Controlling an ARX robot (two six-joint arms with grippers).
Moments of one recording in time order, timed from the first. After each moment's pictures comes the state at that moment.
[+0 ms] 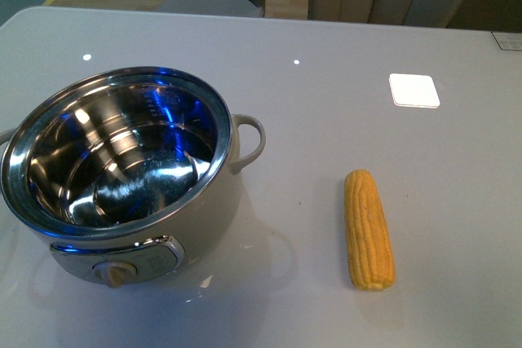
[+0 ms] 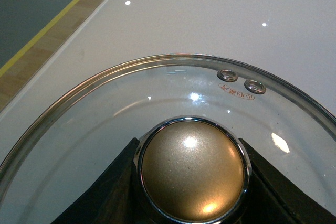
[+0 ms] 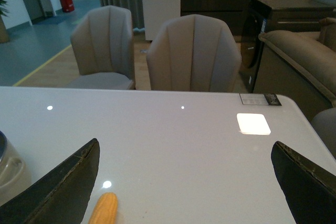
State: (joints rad) left arm 0.62 2.53 0.73 1.36 0.35 0.23; right arm 0.00 0.00 0.02 0.00 0.00 0.00
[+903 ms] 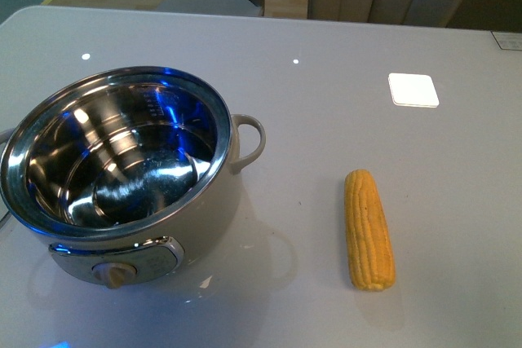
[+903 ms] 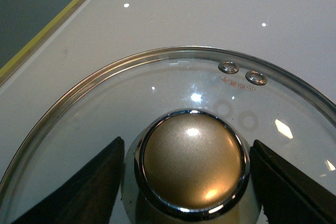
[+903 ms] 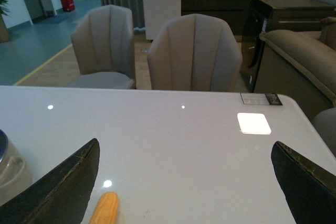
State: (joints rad) left arm 0.58 2.63 0.82 1.38 0.32 0.23; right arm 0.00 0.00 0.02 0.00 0.00 0.00
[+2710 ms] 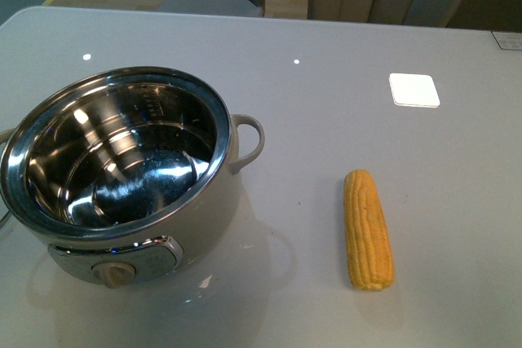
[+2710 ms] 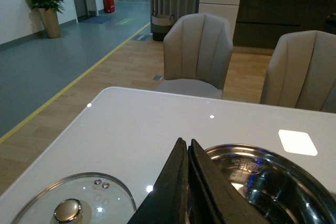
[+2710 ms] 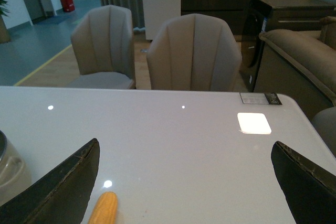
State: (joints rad) left arm 0.03 0.55 0.01 0.54 0.01 0.00; right arm 0.00 0.00 0.02 0.00 0.00 0.00
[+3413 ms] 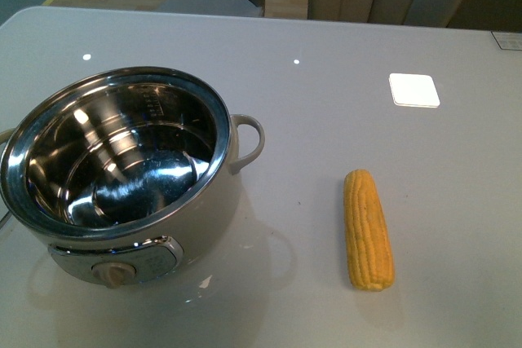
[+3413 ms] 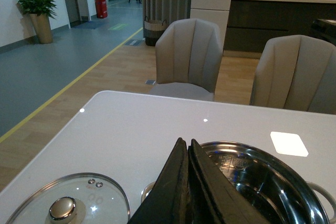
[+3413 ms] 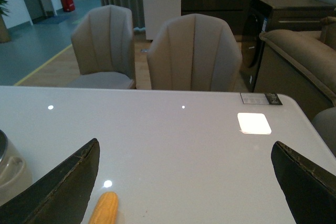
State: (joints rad) left arm 0.00 0.22 0.01 0.22 0.00 0.00; right arm 0.00 0.00 0.02 0.00 0.00 0.00
